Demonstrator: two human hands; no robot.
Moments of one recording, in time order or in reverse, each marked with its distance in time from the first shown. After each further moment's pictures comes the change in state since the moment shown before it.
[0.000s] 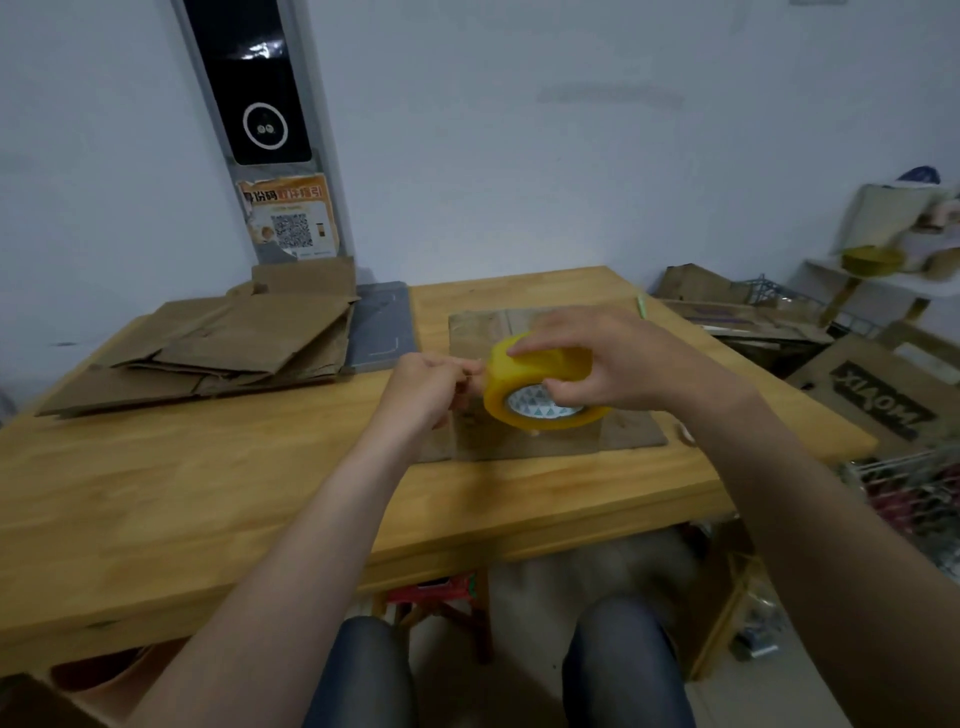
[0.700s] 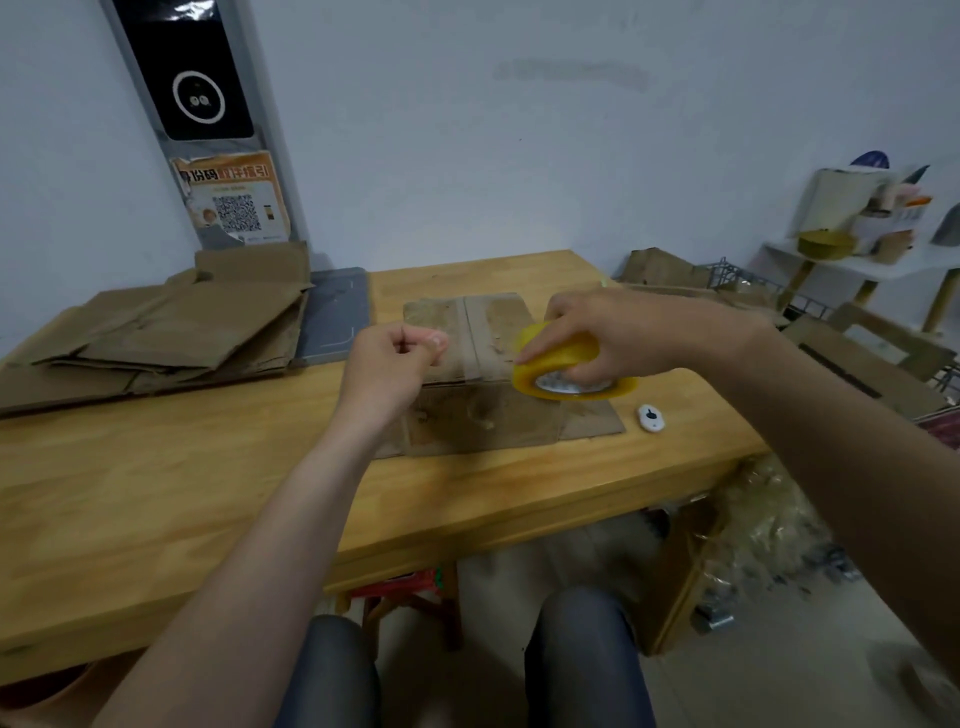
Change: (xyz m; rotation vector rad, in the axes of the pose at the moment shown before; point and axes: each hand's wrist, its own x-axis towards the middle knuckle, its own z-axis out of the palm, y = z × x) left_hand 0.031 -0.009 0.024 0.077 0.078 0.320; right_hand -0.012 0.051 -0.036 -0.187 -0.405 0.118
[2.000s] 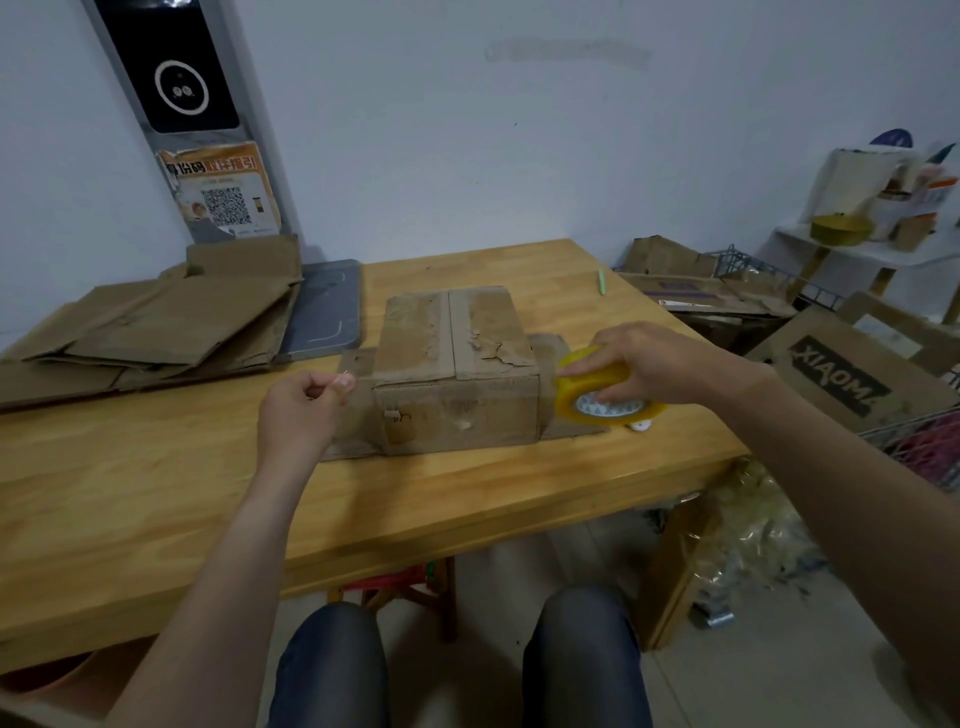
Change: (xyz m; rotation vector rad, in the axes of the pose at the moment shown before) left_hand 0.011 -0.088 -0.018 0.192 0.273 -0.120; right_hand -0.018 0.097 0.073 0.132 0.076 0.066
